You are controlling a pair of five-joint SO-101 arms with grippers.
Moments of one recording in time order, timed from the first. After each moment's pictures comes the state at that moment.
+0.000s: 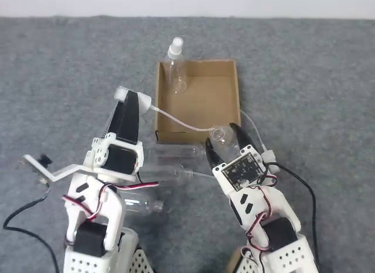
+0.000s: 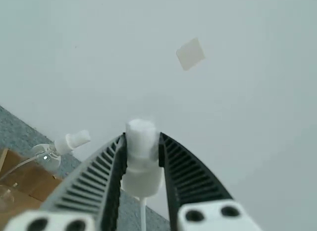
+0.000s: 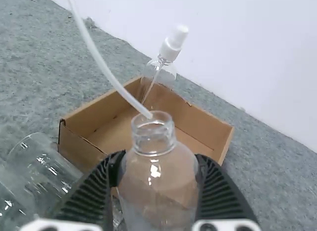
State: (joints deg) left arm 6.2 -103.3 83.6 22.7 57.7; right arm -27.6 -103.0 93.8 31.8 16.9
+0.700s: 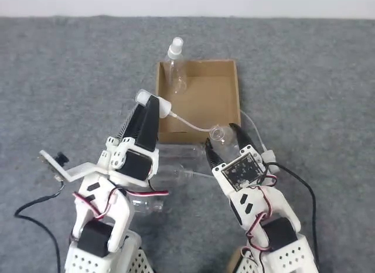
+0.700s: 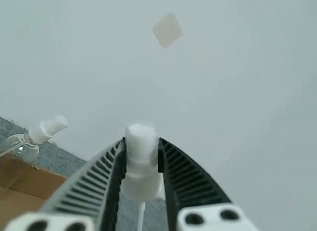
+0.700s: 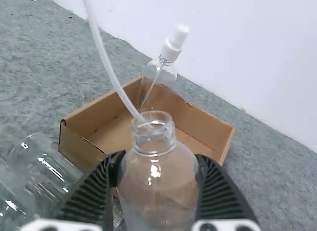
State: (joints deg) left arm 14.3 -103.3 85.3 20.9 51.9; right arm -27.7 -103.0 93.8 31.8 16.9
